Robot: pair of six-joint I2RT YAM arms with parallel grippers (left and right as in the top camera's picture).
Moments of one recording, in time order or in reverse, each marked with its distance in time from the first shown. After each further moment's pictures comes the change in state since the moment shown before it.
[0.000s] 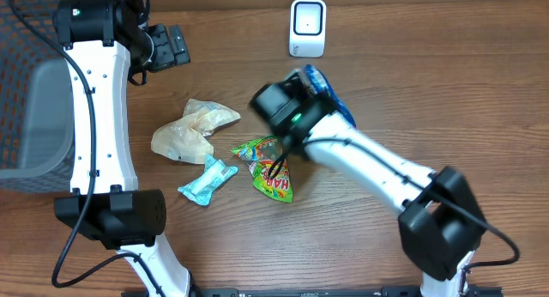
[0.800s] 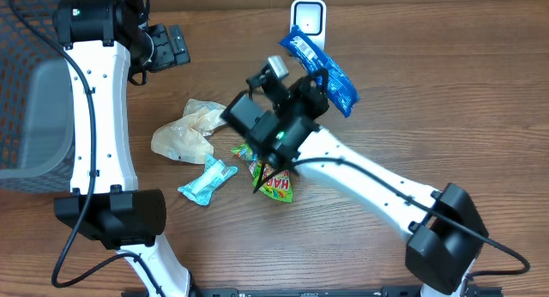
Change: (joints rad) left arm 0.000 0.000 0.000 0.000 0.000 0.000; right arm 0.080 -0.038 0.079 0.103 0.342 -0.138
